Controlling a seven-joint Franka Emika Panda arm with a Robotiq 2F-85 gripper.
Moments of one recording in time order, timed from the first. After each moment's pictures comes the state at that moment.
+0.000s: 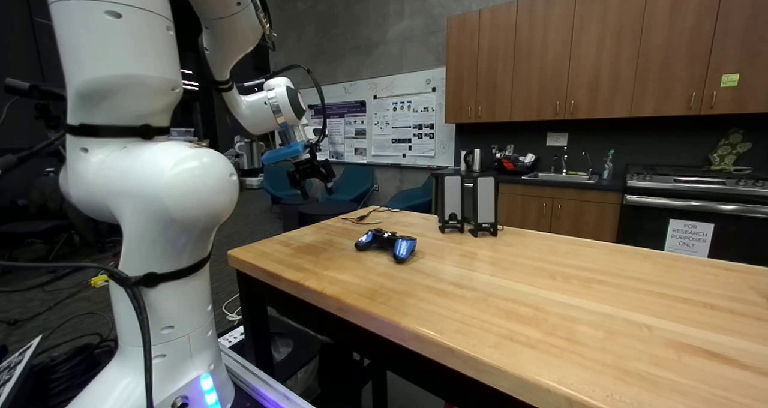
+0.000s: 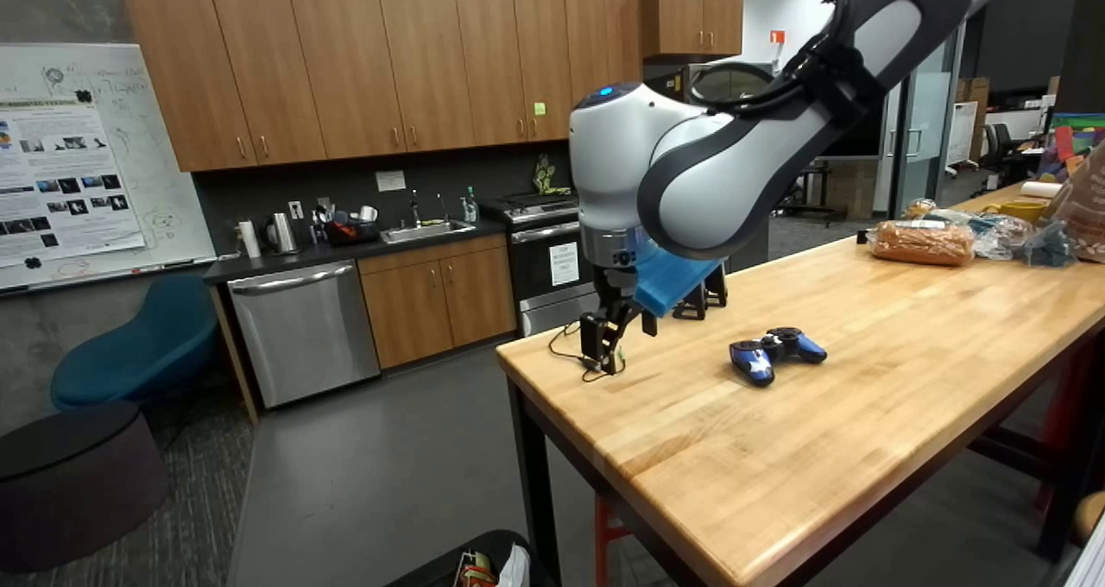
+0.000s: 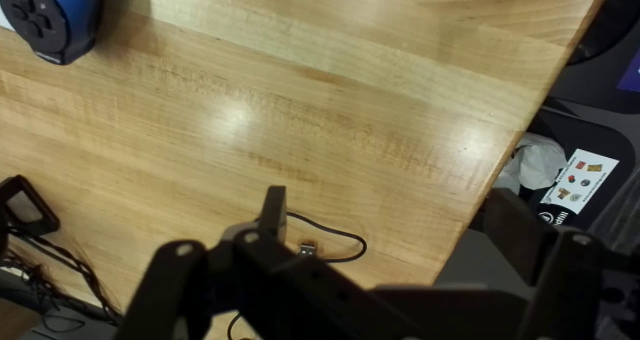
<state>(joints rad) 0.16 -0.04 0.30 -2.29 -0.37 2.33 0.54</state>
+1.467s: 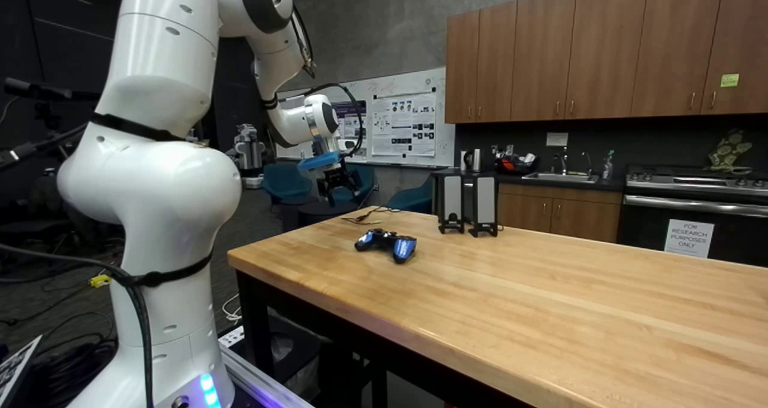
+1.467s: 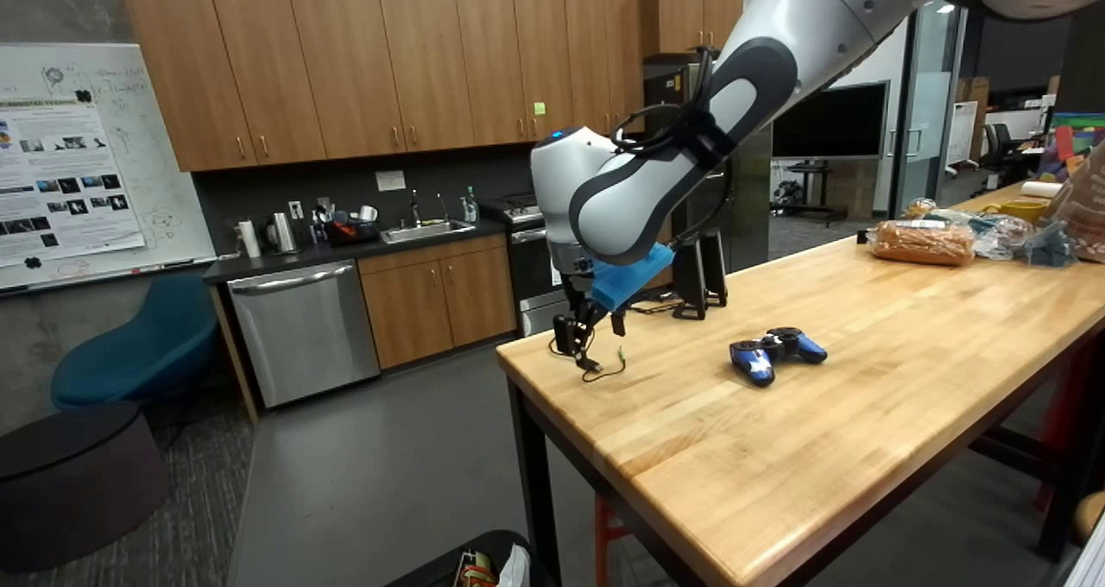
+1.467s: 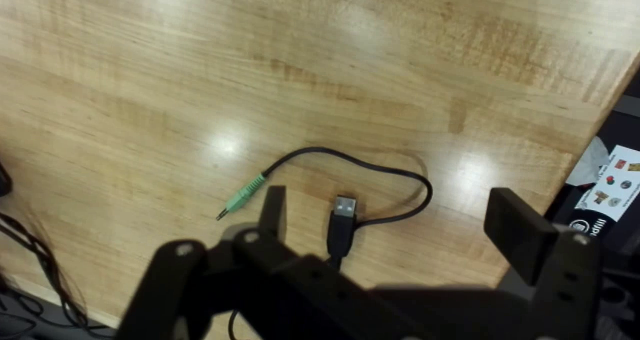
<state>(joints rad) 0.20 0.28 0.17 -1.96 -0.37 2.25 0.40</state>
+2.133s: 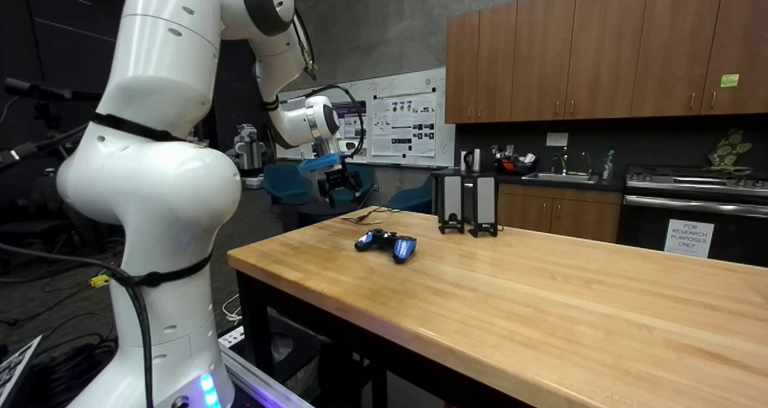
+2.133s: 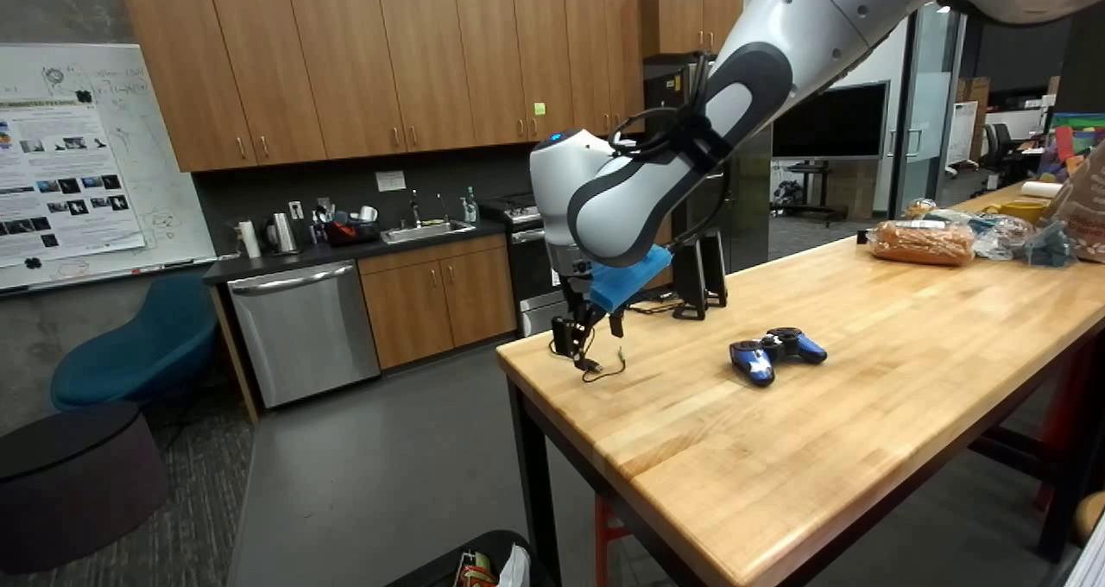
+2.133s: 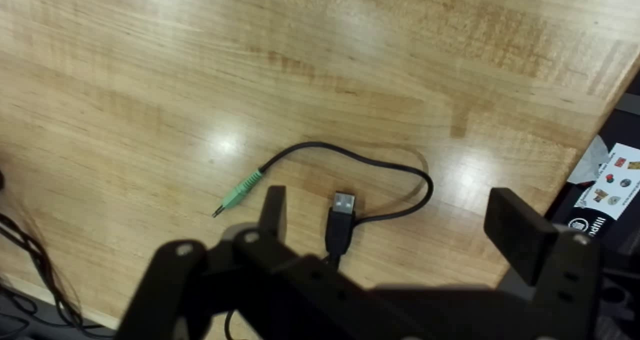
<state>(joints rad) 0.20 0.29 0.16 -1.95 -0.37 2.26 0.40</state>
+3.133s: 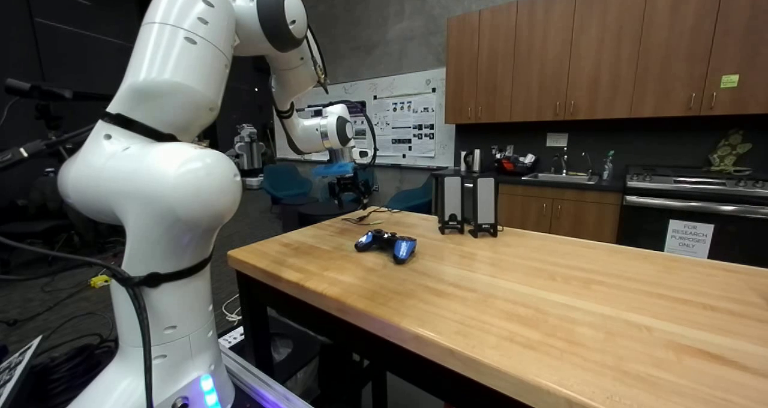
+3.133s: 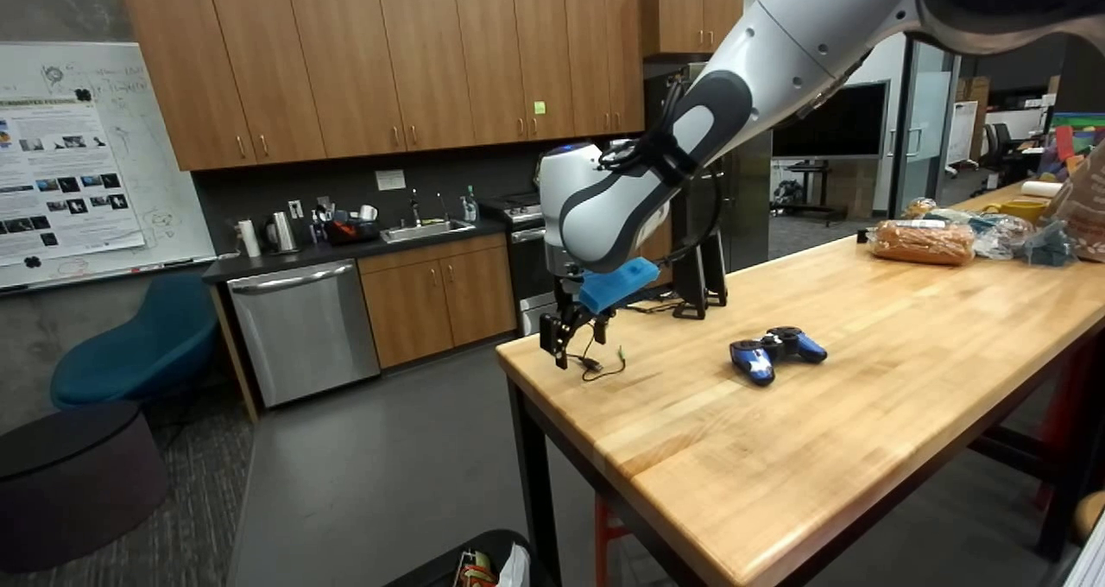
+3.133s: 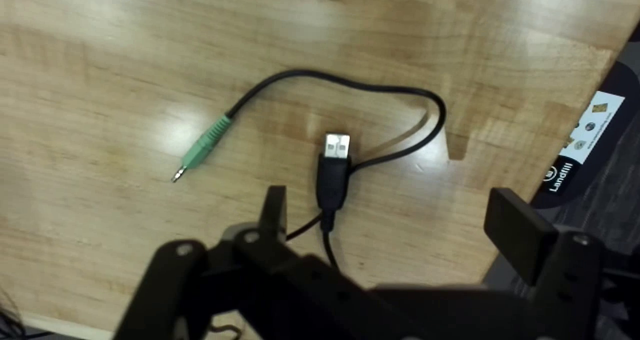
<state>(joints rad) 0.20 0.39 0.11 -1.87 -0.22 2.38 0.30</state>
